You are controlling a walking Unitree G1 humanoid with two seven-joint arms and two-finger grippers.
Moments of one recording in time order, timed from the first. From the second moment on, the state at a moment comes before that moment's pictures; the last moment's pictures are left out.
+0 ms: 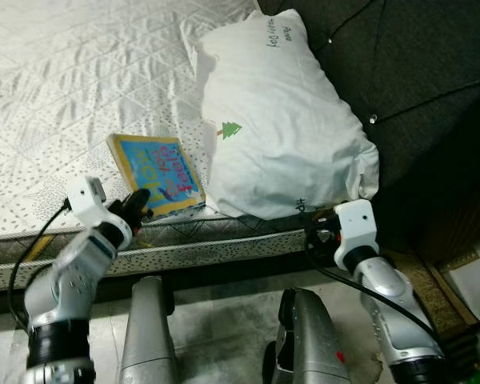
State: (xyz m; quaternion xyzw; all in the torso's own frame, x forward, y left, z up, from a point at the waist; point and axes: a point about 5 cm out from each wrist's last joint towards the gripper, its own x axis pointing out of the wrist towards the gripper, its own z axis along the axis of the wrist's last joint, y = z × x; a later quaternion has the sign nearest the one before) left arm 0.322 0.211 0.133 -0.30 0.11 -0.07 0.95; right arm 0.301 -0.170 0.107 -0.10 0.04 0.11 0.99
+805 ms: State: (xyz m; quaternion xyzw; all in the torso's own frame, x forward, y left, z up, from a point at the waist) left arm 0.325 0.189 0.145 -0.36 0.14 -0.13 0.91; right arm 0.301 -0.168 0.110 -0.12 0.04 0.12 0.99
